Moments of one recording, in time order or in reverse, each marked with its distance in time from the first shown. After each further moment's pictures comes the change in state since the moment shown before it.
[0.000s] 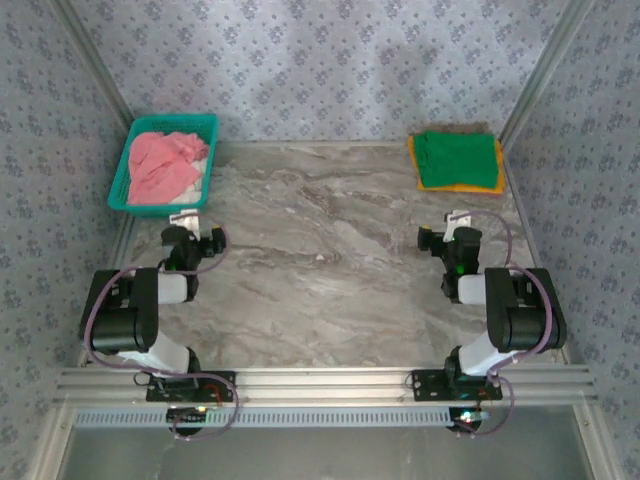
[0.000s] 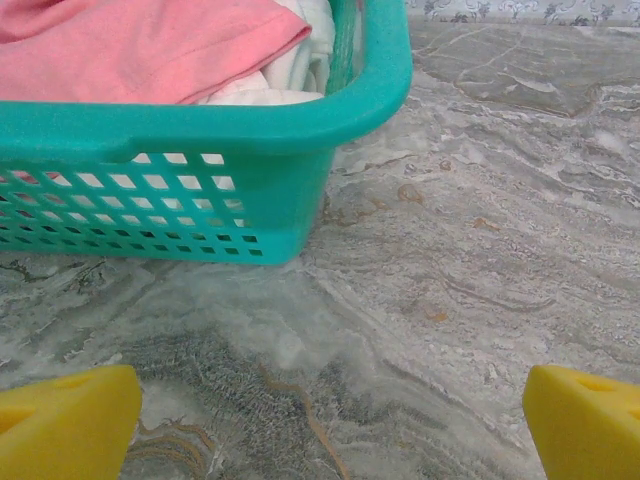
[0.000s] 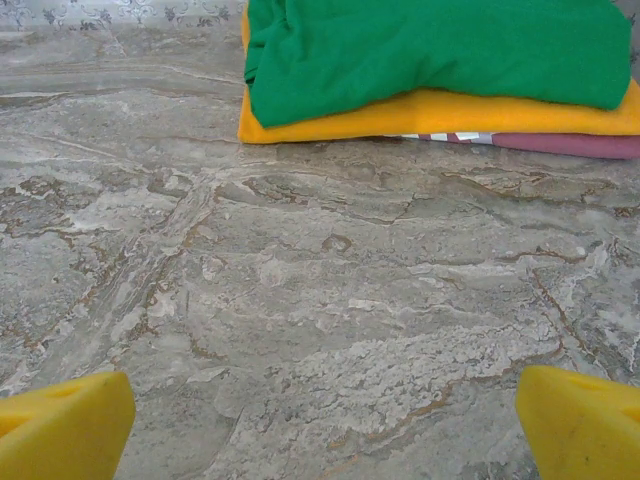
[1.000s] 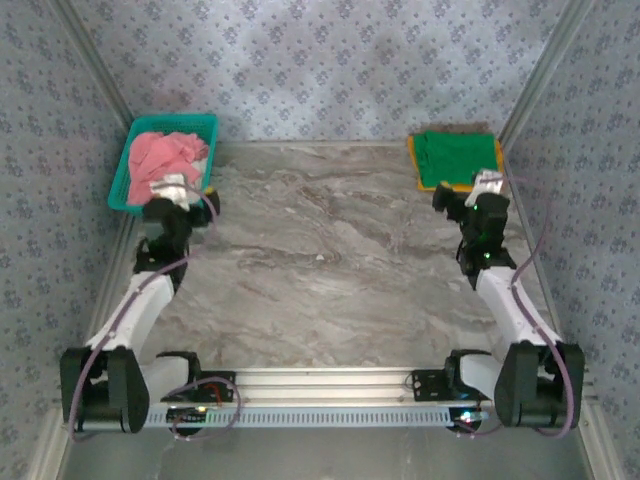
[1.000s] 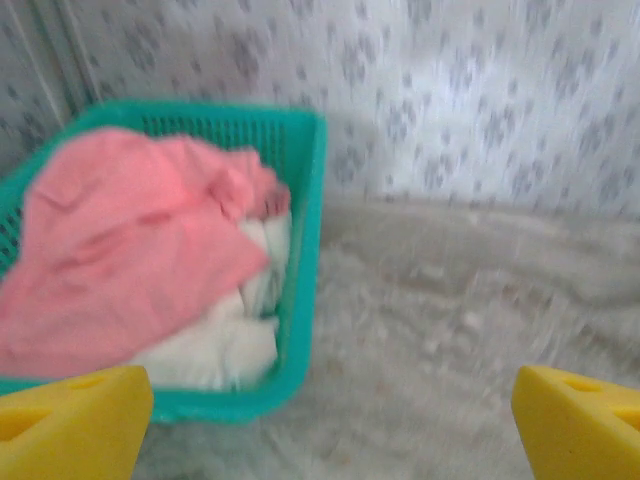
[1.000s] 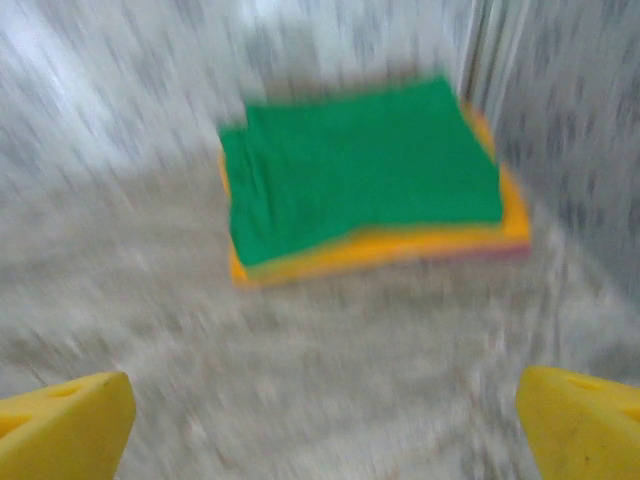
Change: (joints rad) left arm -0.058 -0.427 0.322 -0.554 -0.036 -0.083; right arm 0.018 -0.409 0.357 -0.578 0.019 0.137
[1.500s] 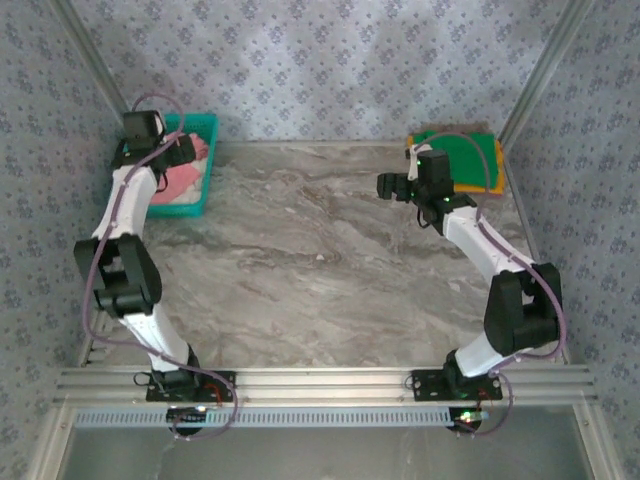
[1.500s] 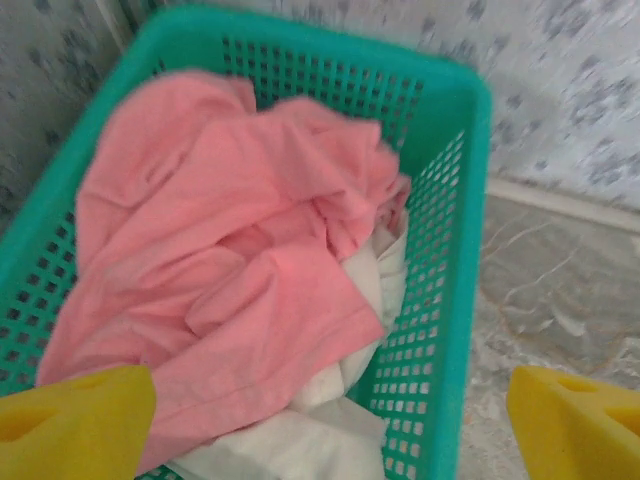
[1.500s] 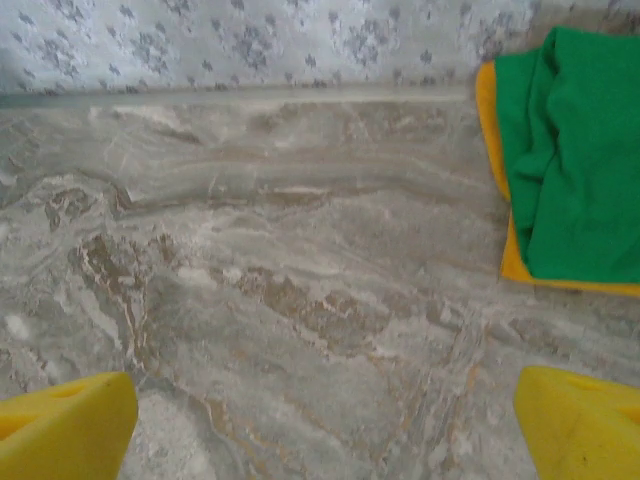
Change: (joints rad) left arm 0.151 0.743 0.972 -0.699 0.010 -0.031; right arm 0.241 0.410 0.424 -0.397 -0.081 0.027
